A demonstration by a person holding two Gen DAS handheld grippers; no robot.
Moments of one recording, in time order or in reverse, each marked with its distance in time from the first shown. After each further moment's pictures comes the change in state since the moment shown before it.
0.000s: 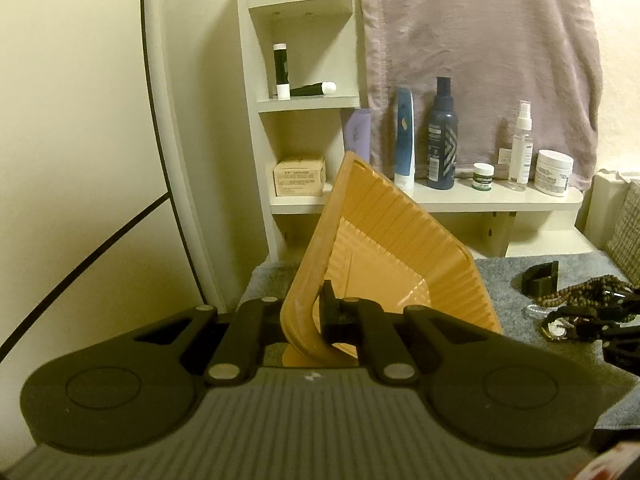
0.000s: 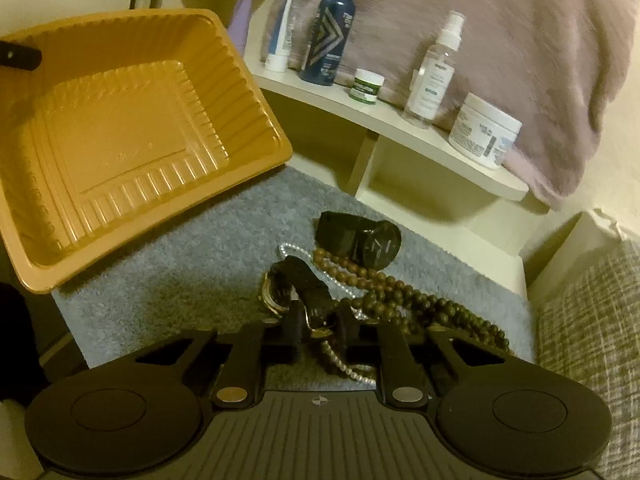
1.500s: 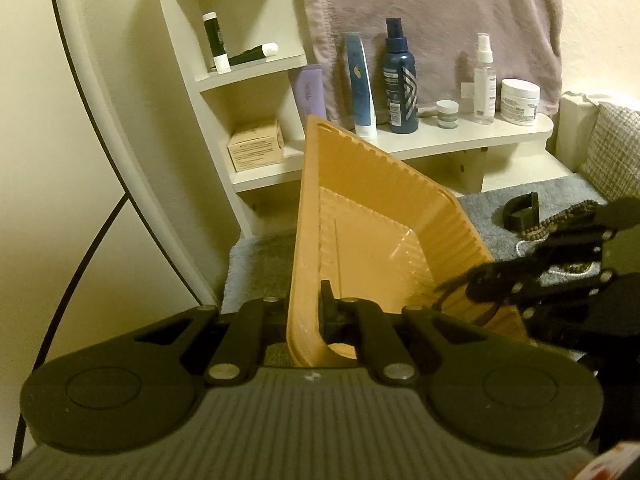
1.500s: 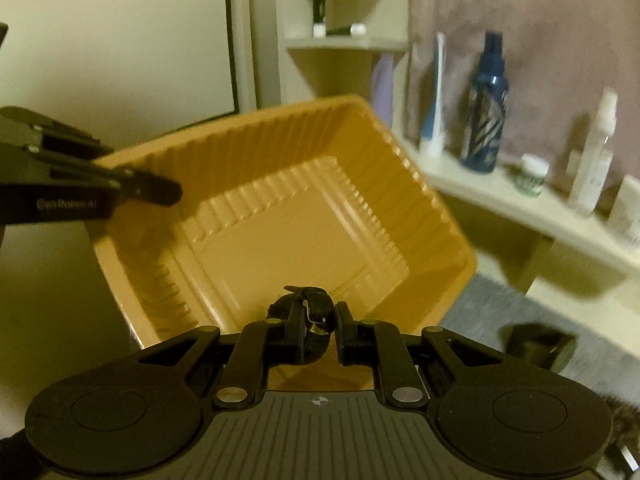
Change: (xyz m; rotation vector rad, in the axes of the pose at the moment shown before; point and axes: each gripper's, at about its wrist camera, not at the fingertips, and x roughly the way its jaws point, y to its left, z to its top) left arm 0.020 -0.001 0.020 0.204 0.177 -0.108; right arm 0.001 0.080 0.079 0.104 -0.077 0.392
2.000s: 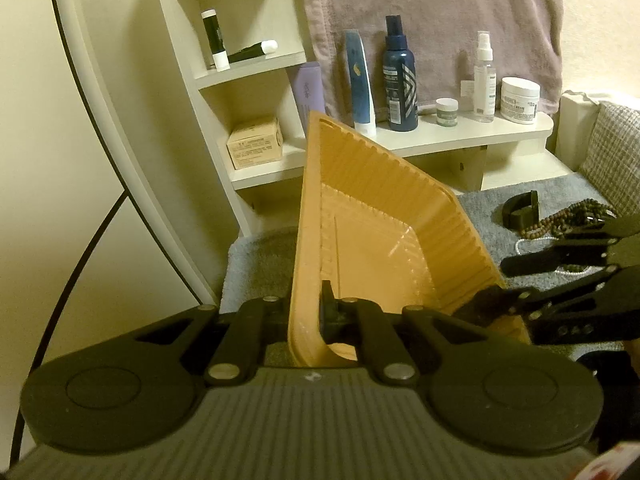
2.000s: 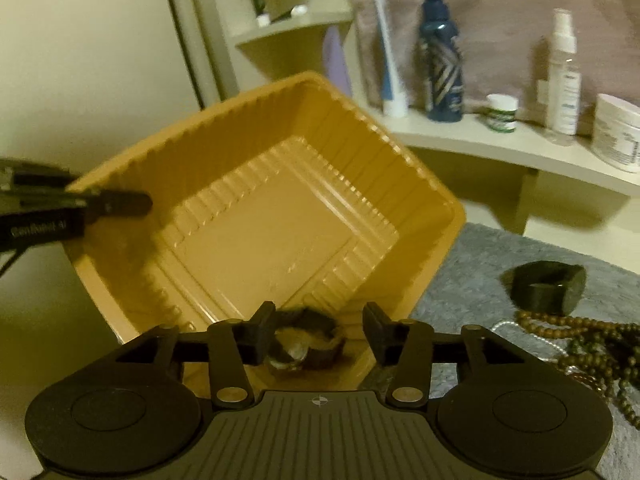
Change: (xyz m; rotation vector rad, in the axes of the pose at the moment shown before) left arm 0.001 0.001 0.000 0.000 0.007 -0.003; right arm -0.013 -0.018 -0.006 0.173 -0.016 -0.020
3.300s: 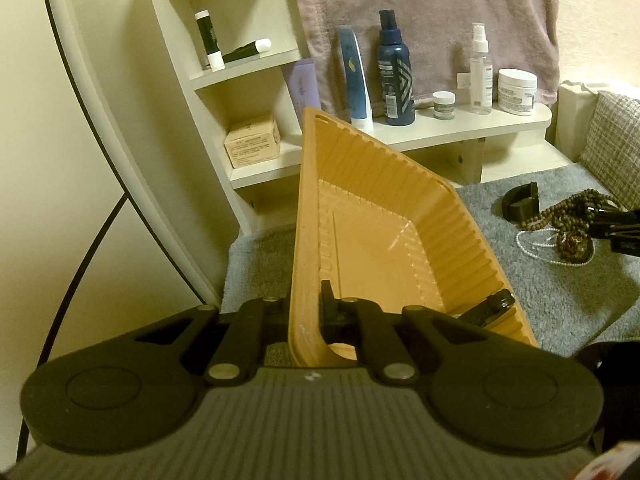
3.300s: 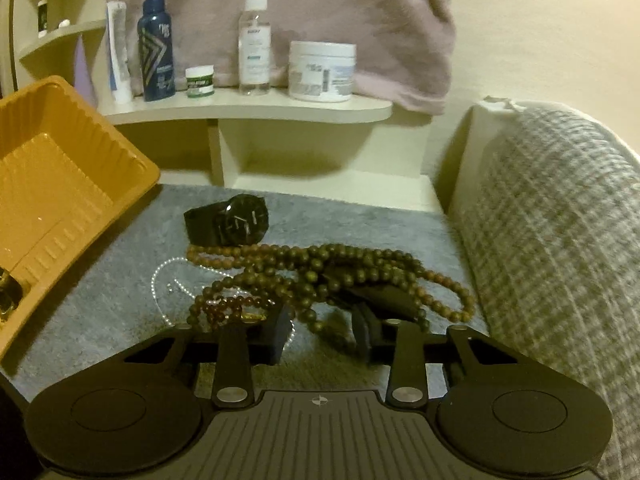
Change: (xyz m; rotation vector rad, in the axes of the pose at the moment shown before) left arm -0.001 -0.004 0.000 0.024 0.005 0.011; right arm -0.050 -0.125 -0.053 0.109 0.003 -0.526
